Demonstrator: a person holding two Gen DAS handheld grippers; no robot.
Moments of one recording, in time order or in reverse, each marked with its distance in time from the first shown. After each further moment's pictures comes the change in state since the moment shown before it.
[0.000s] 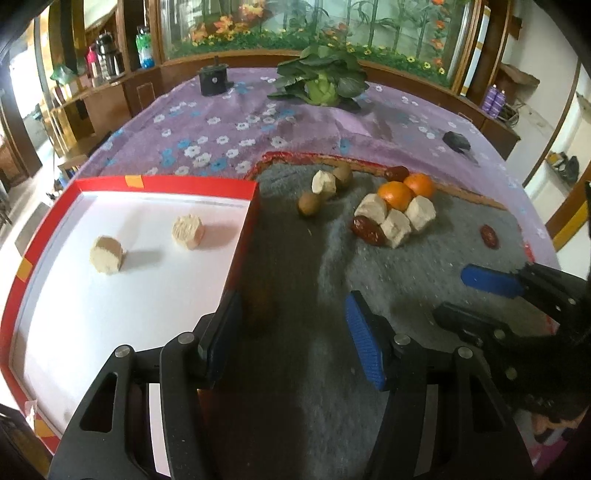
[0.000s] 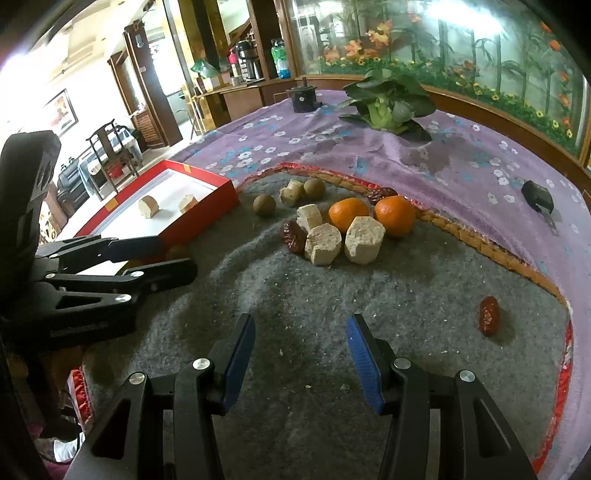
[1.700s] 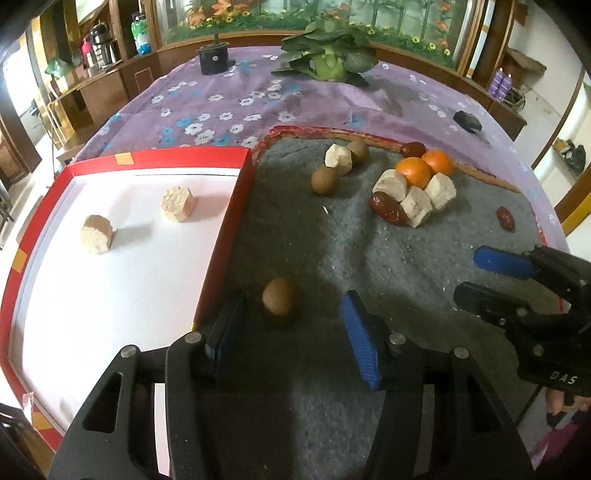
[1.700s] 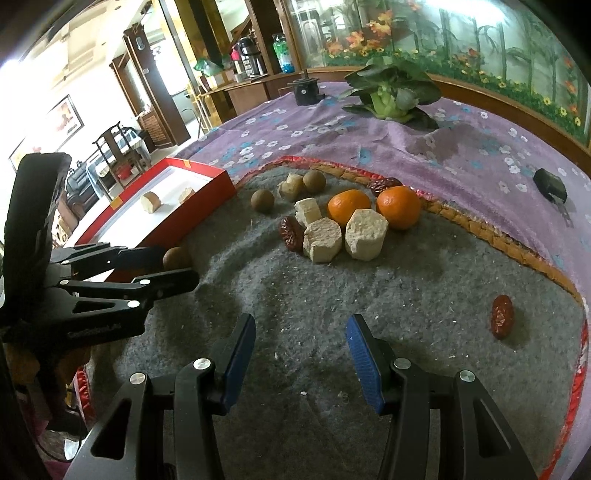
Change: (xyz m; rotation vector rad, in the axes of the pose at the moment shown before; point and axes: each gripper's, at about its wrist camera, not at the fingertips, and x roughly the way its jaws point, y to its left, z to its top) left arm 0.016 0.010 -0.003 0.012 0.089 0.002; right arm 0.007 -0.009 0.001 0.013 0.019 0.053
